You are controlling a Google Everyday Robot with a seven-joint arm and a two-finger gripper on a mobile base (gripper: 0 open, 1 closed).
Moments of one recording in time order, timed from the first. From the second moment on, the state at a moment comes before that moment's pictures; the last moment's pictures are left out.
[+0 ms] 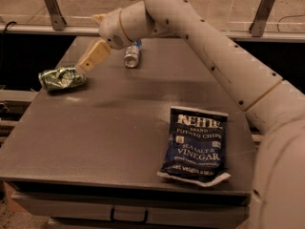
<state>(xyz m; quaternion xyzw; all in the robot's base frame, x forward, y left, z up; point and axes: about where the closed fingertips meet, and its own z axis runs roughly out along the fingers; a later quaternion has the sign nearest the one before) 0.670 0.183 0.942 -0.62 0.56 0.28 0.48</state>
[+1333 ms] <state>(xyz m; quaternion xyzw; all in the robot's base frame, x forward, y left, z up) 0.670 0.284 0.880 -0.74 0.62 0.11 0.23</state>
